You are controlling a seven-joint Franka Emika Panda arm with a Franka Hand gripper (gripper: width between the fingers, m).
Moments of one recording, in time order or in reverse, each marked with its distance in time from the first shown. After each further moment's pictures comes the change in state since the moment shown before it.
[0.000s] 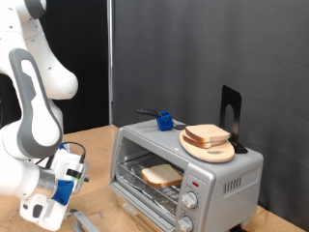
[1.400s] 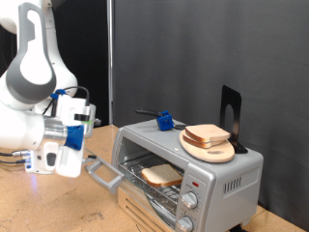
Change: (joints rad) arm -0.037 -0.356 0.061 -0.010 0.271 -0.469 0.084
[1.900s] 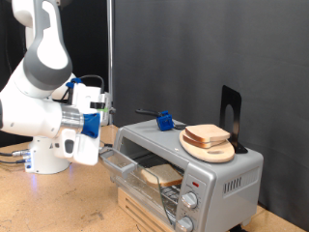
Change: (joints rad) arm 0.031 -0.086 0.050 -0.024 0.117 -0.011 0.016
